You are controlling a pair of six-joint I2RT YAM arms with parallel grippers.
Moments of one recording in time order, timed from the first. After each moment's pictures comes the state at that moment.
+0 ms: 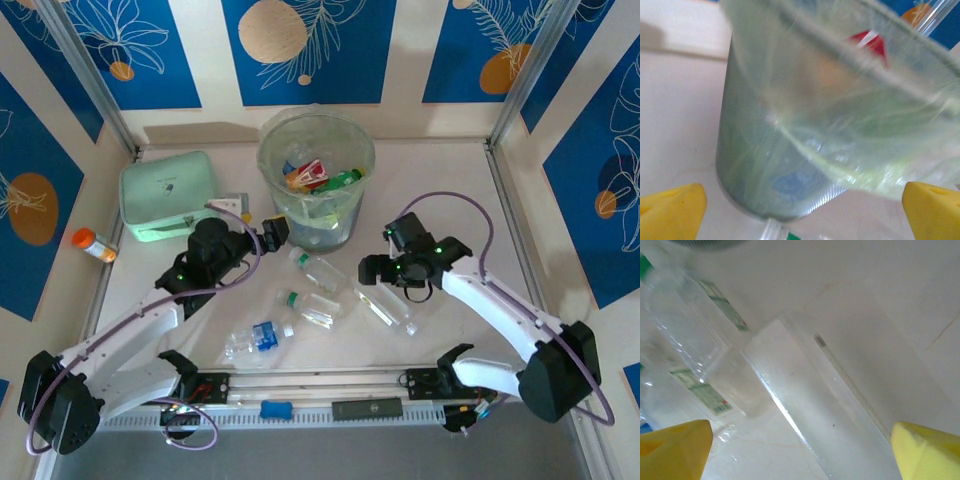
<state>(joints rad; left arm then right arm) -0.58 1.01 0.65 0.09 -0.05 -0.50 0.56 1.18 0.89 -0.88 -0.07 0.51</state>
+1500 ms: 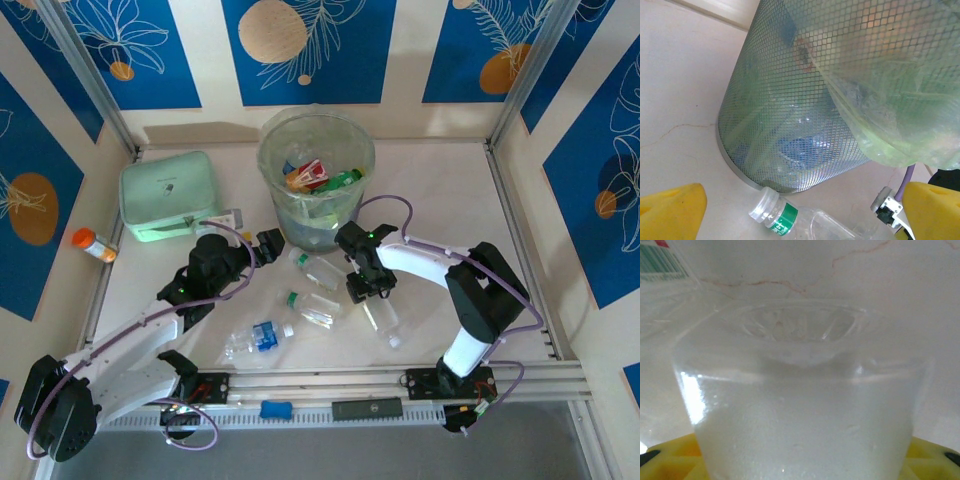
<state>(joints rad) -0.58 0.96 0.52 0.14 -0.06 -0.65 0.70 1.67 1.03 -0.93 0.05 0.29</state>
